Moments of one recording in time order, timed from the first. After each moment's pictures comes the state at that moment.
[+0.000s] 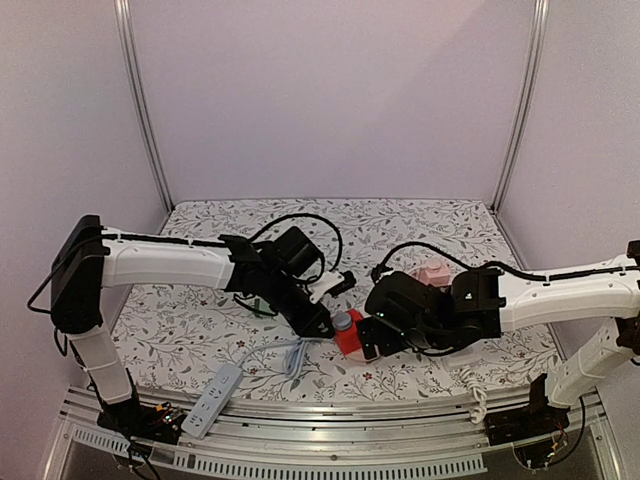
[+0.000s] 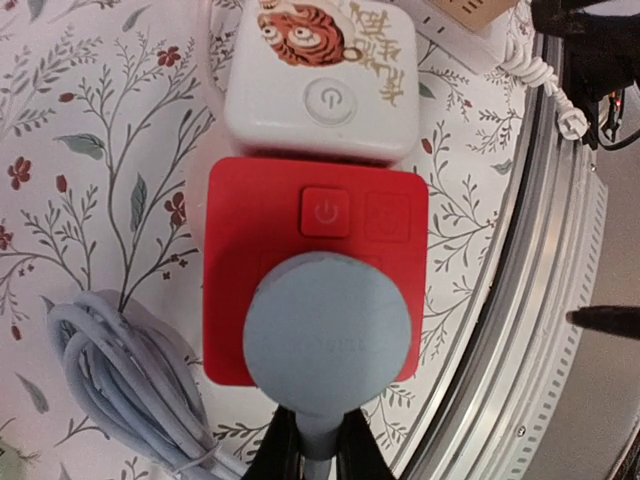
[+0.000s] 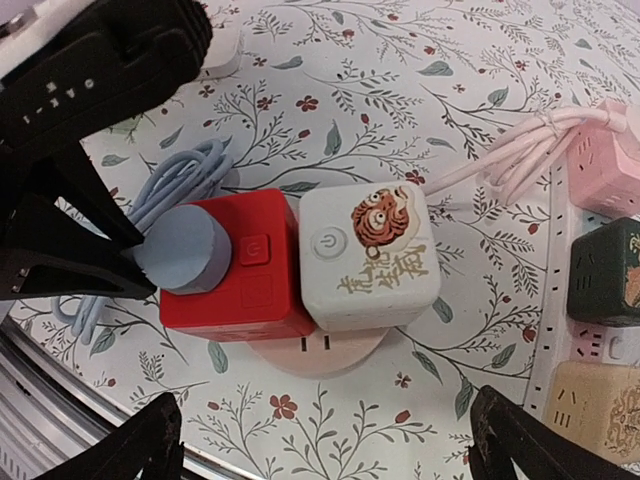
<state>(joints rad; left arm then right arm) -0.97 1.79 1.23 -0.48 0.34 -0.07 1.27 1.47 1.06 -0.66 0.50 0.75</state>
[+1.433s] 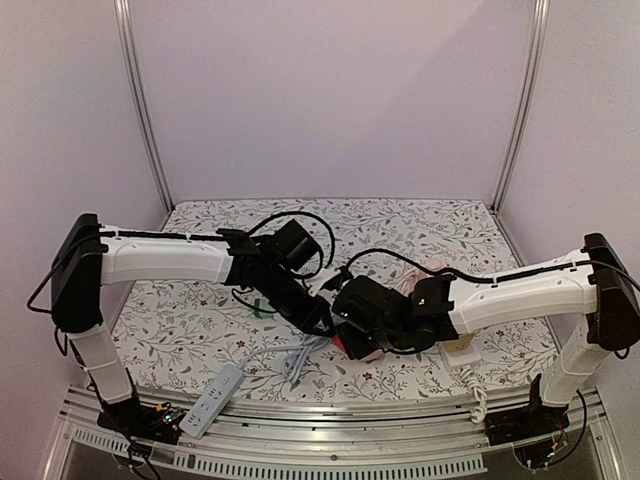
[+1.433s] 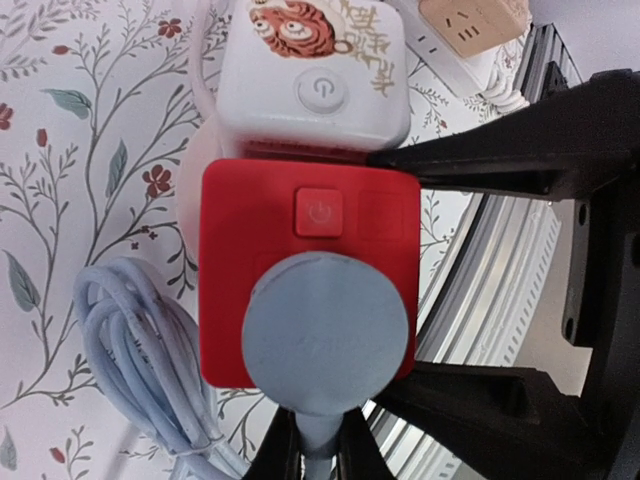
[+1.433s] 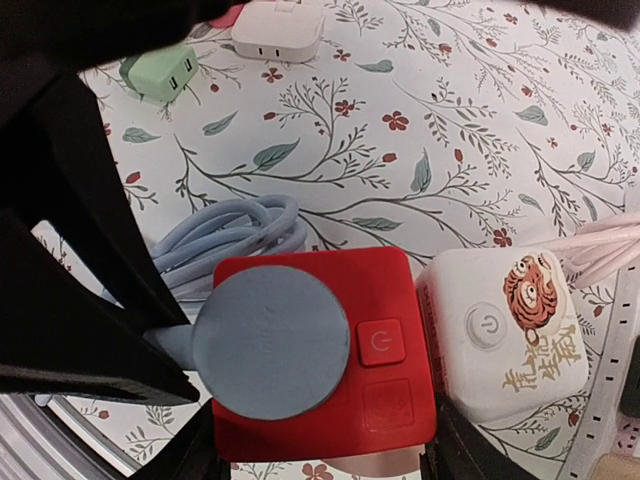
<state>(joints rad) -0.96 1.79 1.28 -0.54 0.44 -0.26 1.24 1.68 1.14 -0.49 0.44 0.53</state>
